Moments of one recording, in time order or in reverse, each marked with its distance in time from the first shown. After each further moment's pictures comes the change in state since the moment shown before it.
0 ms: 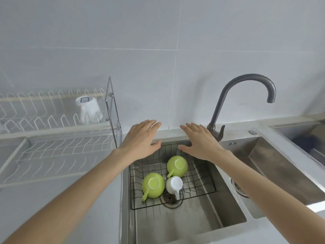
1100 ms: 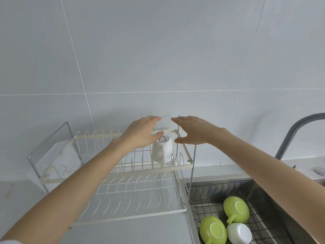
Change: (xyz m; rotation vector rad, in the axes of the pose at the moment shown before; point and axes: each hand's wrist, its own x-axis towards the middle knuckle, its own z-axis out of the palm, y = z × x) left_hand -0.011 -0.227 -0.136 -0.031 0.085 -0.129; right_hand 0.166 -0.221 -0.077 -0.169 0.006 -0.296
